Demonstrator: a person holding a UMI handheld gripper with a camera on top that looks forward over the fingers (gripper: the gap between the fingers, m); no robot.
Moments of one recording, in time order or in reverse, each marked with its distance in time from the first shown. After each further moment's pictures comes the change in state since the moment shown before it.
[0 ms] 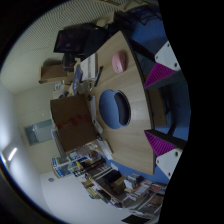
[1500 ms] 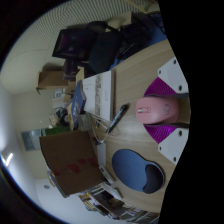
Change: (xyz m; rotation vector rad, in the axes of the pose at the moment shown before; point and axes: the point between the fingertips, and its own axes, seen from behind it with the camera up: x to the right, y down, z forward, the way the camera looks) arm 0.246 -0.103 0.211 0.001 0.095 -0.066
